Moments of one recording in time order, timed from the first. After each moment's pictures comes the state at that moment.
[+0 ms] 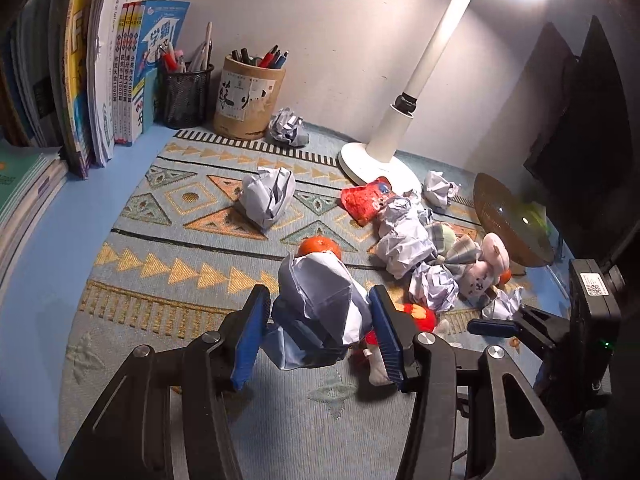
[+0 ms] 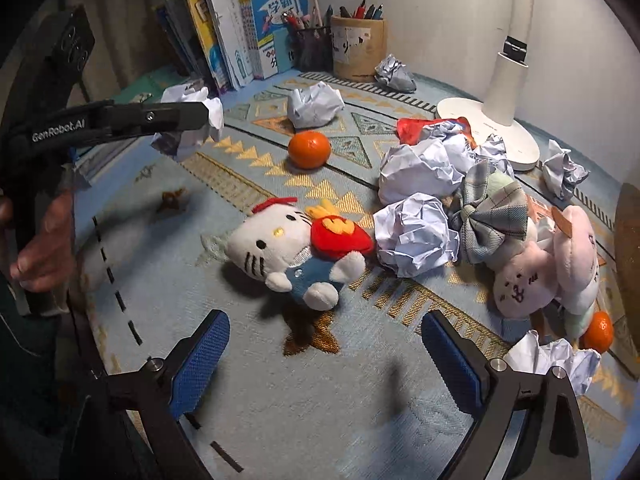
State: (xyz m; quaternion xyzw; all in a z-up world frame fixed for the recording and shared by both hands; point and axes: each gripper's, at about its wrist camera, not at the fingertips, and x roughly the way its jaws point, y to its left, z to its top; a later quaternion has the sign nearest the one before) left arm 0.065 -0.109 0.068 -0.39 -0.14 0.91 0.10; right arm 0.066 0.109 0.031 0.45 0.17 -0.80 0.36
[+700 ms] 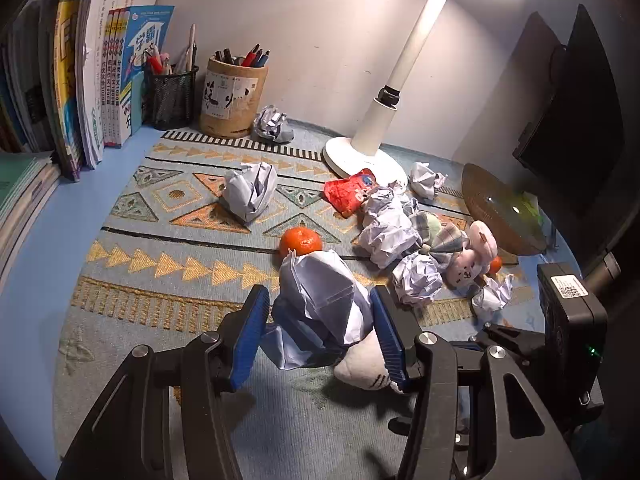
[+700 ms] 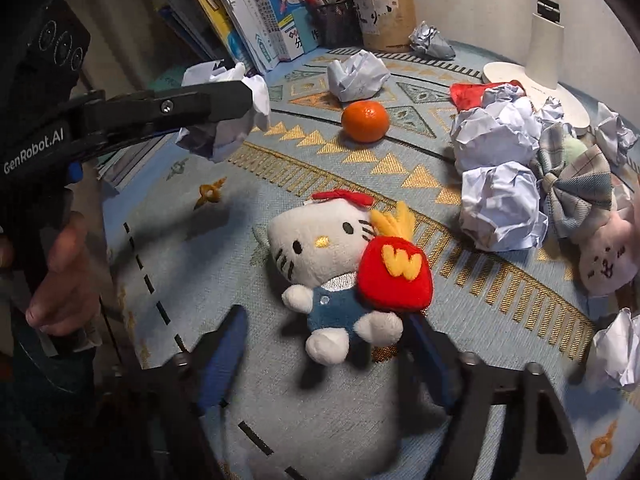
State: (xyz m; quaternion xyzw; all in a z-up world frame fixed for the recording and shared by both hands) left arm 0.074 -0.098 0.071 -0.39 -0.12 0.91 0.12; right arm 0.077 0.083 0.016 0.49 0.10 -0.78 0.38
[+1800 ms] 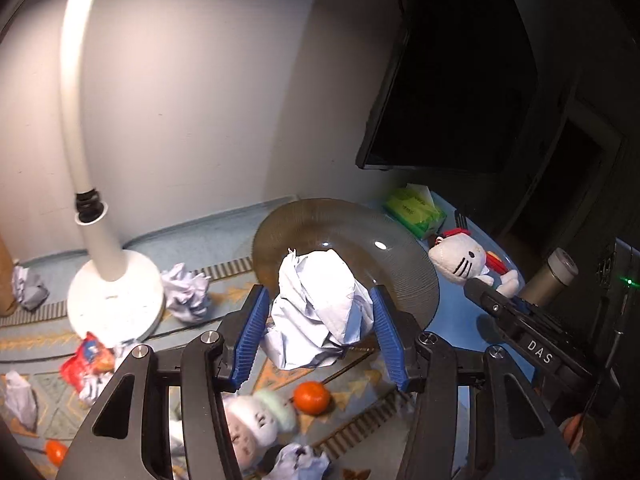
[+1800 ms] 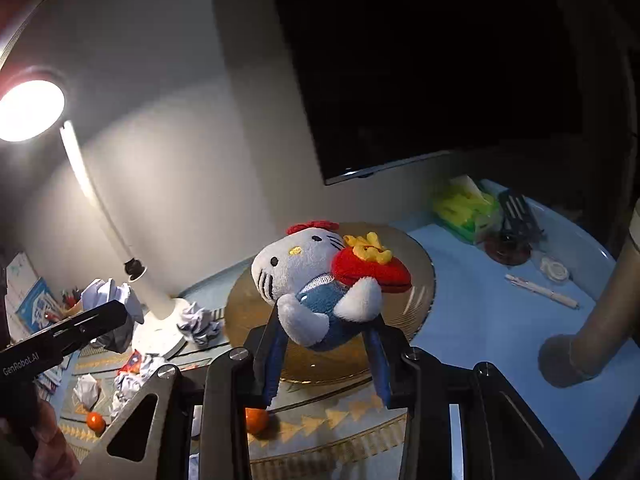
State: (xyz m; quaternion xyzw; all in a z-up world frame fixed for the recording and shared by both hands) left arm -0.067 0.206 0.162 -0.35 -0.02 0.89 0.31; right arm 0.022 0.405 0.152 0.27 -0.14 -0.95 -0.06
